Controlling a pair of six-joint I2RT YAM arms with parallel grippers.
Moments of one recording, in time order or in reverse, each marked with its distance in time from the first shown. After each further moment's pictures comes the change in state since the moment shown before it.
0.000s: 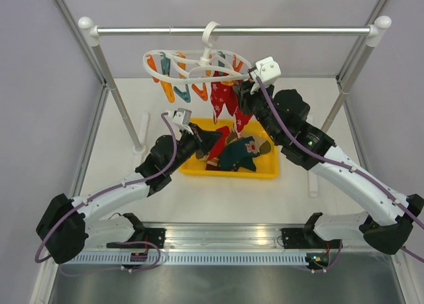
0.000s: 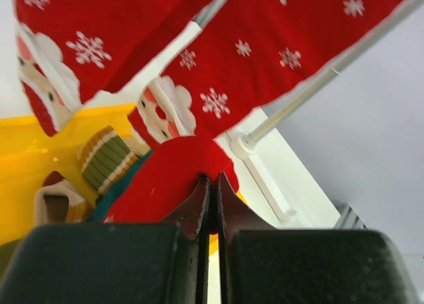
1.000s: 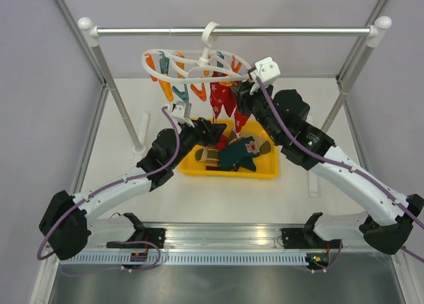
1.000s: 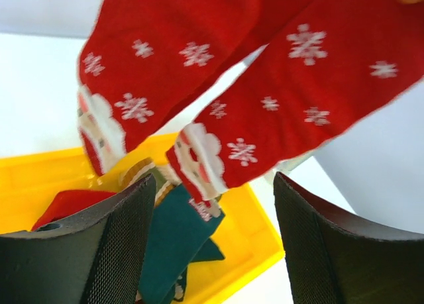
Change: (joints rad) left arm 0.018 0.065 0.116 -0.068 -0.124 0.082; right arm 0.000 -0.002 -0.002 0.000 -0.026 0.011
